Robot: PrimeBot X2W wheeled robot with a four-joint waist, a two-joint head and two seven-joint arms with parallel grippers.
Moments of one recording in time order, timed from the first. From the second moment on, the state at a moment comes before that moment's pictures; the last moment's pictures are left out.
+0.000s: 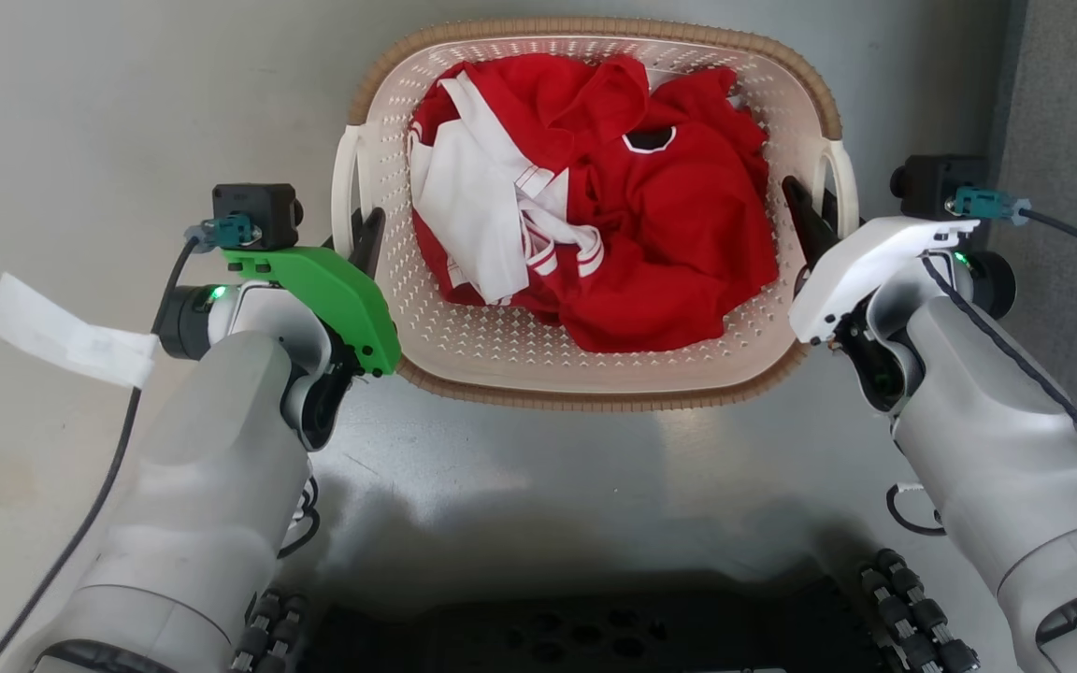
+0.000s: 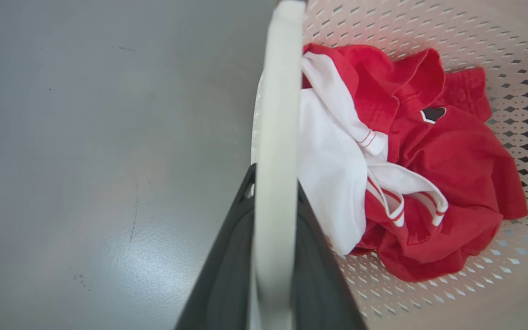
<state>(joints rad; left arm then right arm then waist) -0.83 0.02 -0.59 0.94 -0.72 -0.13 -0.10 -0.74 -0.13 0.45 0.92 0.56 0.12 -0.15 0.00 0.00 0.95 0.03</state>
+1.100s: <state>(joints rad) -0.79 0.02 -0.72 1.06 -0.87 -0.13 -0.07 -0.73 -0.10 0.60 1.04 0.69 0.12 -0.16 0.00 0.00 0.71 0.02</state>
